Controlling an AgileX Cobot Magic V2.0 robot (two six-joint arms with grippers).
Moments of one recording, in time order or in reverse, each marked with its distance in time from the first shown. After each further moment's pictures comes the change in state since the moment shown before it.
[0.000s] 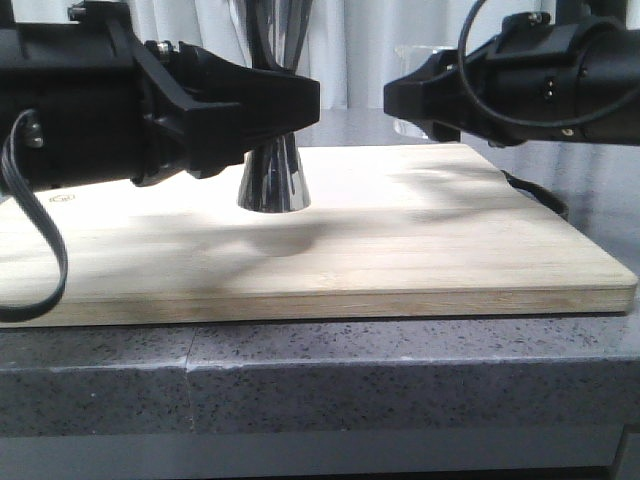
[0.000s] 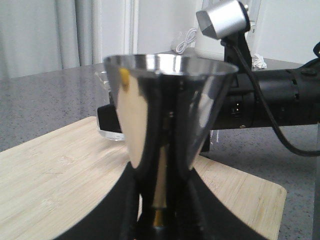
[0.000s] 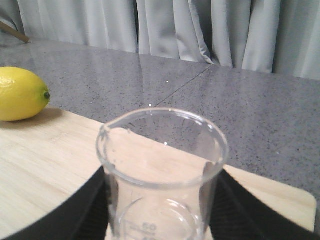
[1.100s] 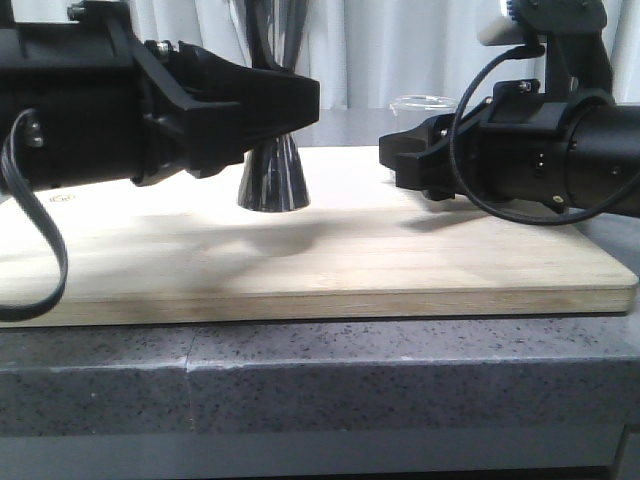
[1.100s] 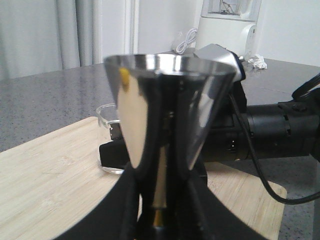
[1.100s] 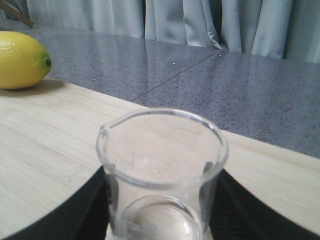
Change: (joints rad) left arm 0.000 0.000 0.000 0.000 0.000 0.000; right arm 0.000 0.135 0.044 0.008 -0.178 -0.076
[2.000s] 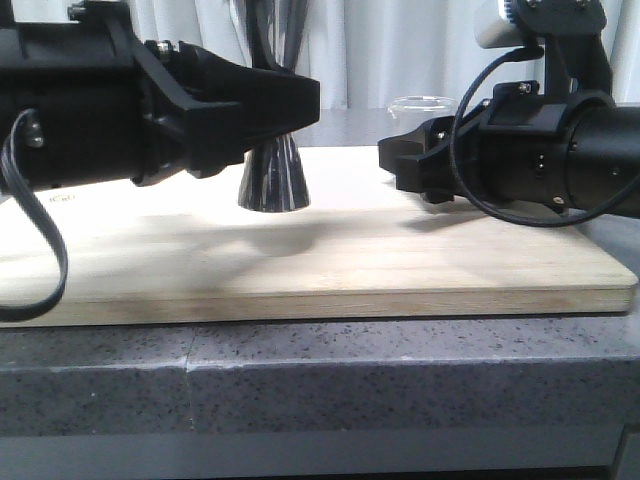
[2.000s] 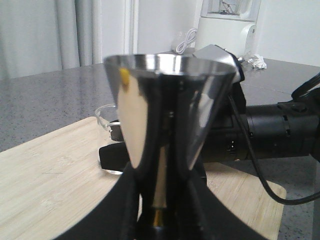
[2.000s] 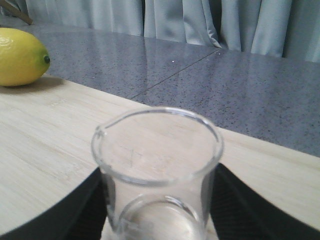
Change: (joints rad) left arm 0.000 0.000 0.000 0.000 0.000 0.000; right arm 0.000 0.000 0.000 0.002 0.005 -0.004
